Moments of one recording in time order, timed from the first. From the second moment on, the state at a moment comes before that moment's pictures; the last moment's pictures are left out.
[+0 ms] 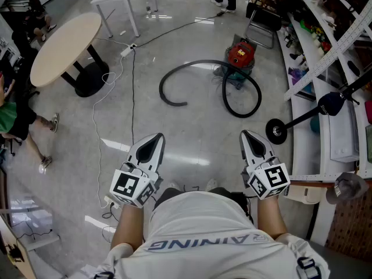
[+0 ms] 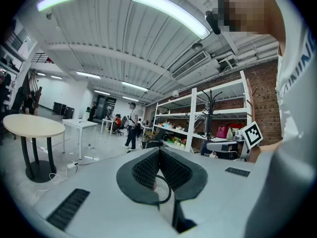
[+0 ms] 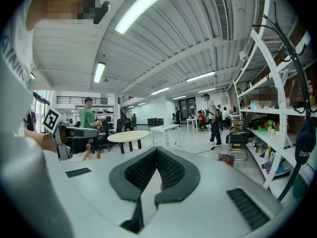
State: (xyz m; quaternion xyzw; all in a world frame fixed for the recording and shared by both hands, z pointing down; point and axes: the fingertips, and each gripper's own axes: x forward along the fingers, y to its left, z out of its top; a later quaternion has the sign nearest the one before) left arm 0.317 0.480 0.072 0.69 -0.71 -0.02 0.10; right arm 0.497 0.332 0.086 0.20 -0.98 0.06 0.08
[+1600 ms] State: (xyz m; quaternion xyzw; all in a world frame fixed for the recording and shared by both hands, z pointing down) left arm 0.200 0.576 0.099 0.67 -0.73 -0.05 0.11; right arm 0.372 0.413 0.094 0.17 -0.98 0.03 0.11
